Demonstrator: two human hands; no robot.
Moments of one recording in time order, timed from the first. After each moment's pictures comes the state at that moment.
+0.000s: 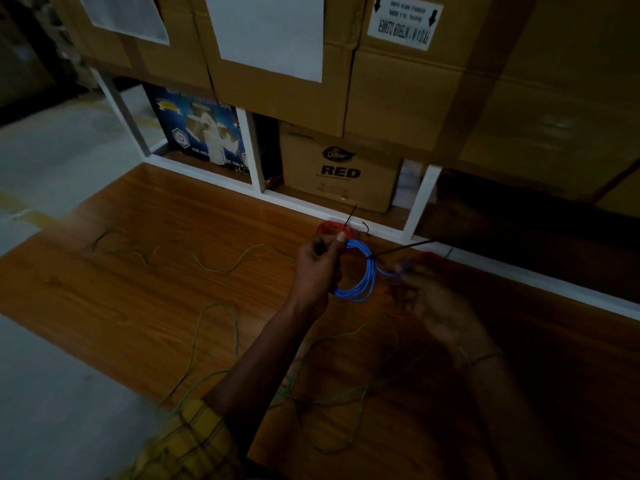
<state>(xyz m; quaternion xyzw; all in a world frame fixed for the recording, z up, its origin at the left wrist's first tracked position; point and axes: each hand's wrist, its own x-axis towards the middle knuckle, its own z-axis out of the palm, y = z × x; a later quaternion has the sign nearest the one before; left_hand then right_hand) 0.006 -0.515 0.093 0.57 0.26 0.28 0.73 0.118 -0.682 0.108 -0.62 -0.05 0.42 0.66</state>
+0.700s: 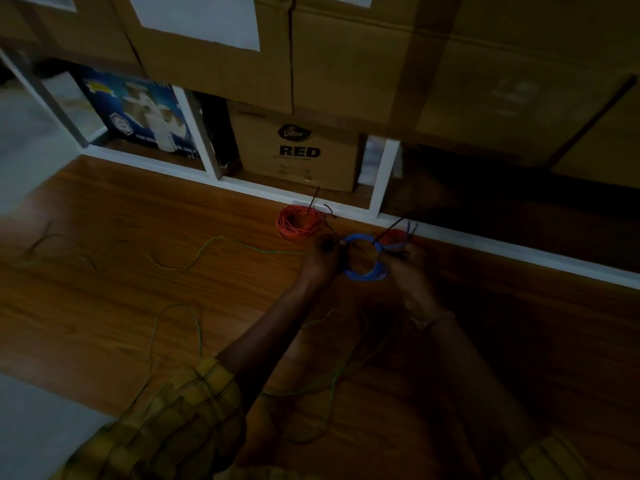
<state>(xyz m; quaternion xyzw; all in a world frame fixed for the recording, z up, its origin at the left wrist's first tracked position) 0.070 -0.539 0.040 0.66 0.26 0.14 0.69 0.167 -0.684 0.043 -0.77 -0.09 0.19 0.60</state>
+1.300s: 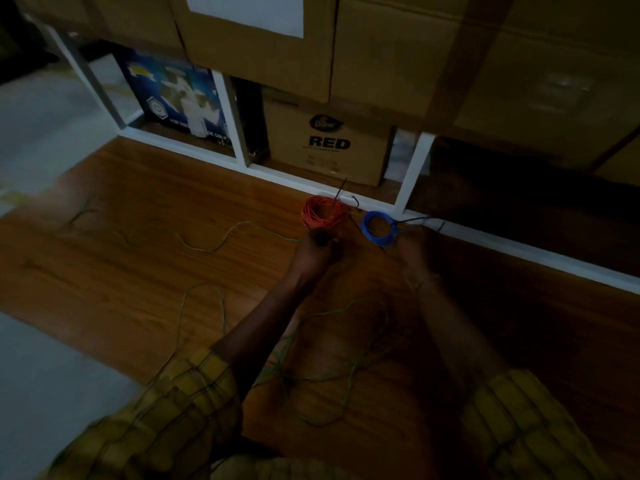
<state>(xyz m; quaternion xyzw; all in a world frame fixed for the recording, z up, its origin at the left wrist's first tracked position) 0.030 -0.500 0.032 0.65 0.28 0.16 0.69 0.207 -0.630 -0.008 -0.81 -0.02 0.12 0.58</state>
